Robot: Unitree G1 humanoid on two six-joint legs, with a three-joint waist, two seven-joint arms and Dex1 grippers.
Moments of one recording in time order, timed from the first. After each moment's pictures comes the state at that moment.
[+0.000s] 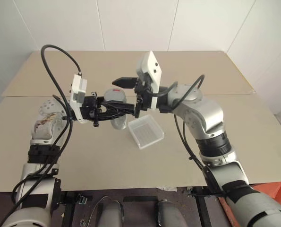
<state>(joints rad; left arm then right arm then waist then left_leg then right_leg) -0.72 0.59 0.09 0.25 -0.56 0.27 -1.44 -0.98 -0.26 0.21 -0.05 0.44 0.64 0.82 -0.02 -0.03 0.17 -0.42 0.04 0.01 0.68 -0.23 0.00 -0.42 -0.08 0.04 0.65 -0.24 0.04</state>
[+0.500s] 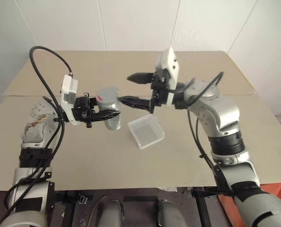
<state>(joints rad) -0.67 0.62 0.12 0.19 -0.59 0.31 -1.45 -0.95 -0.36 0.14 -0.04 0.45 0.61 0.87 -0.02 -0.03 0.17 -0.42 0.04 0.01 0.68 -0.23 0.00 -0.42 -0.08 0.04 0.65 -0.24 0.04</state>
